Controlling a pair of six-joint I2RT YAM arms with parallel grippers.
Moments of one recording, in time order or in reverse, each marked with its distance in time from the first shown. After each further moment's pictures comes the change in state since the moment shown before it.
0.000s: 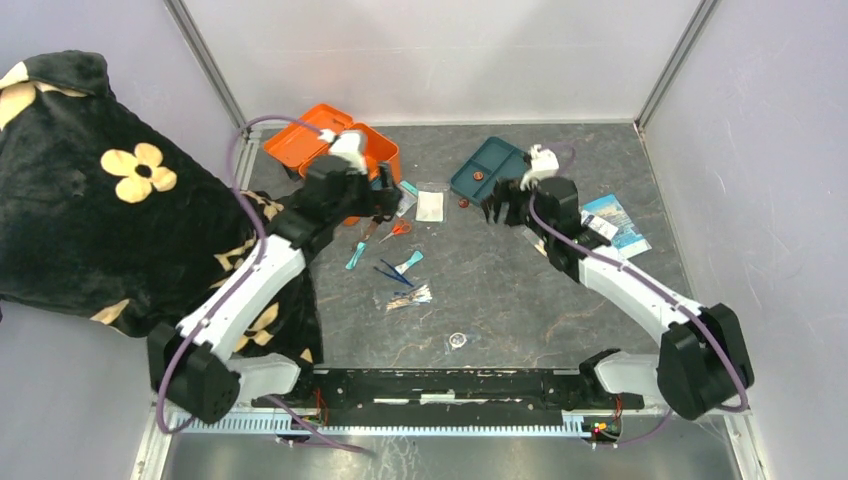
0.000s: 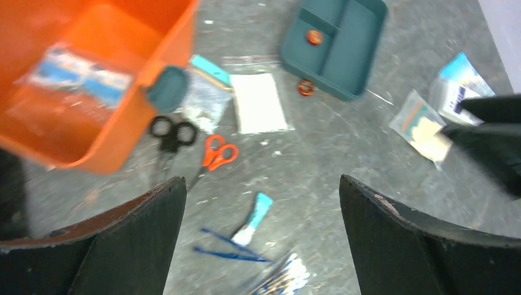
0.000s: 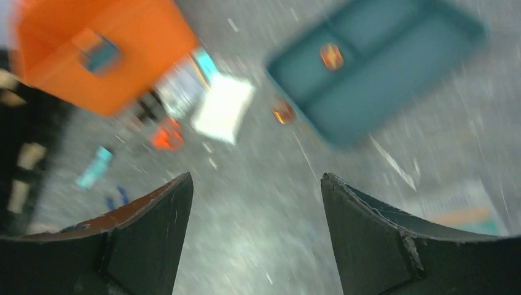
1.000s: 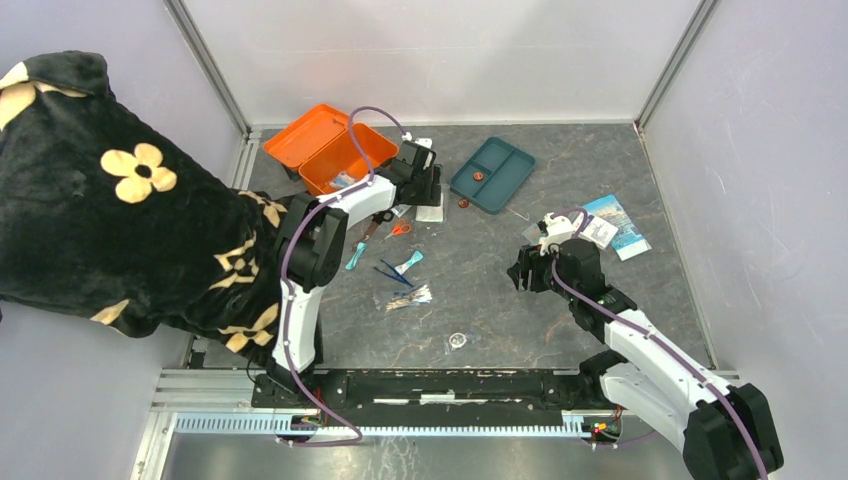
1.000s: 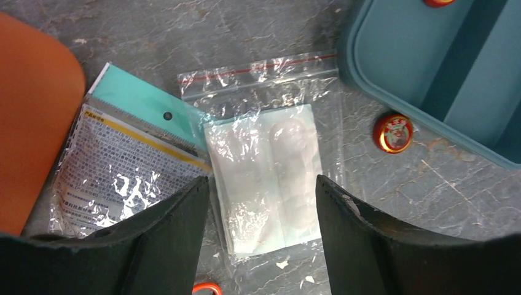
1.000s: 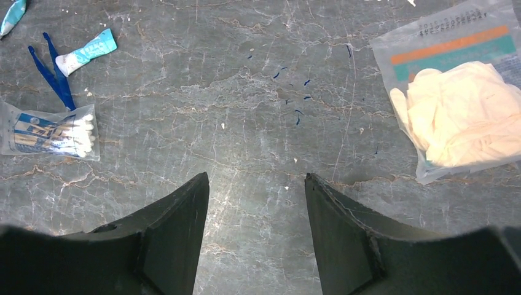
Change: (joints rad) left arm -0.103 0.979 0.558 0.041 -0.009 0.008; right arm -0.048 -0.427 -0.495 -0.197 -0.093 -0.083
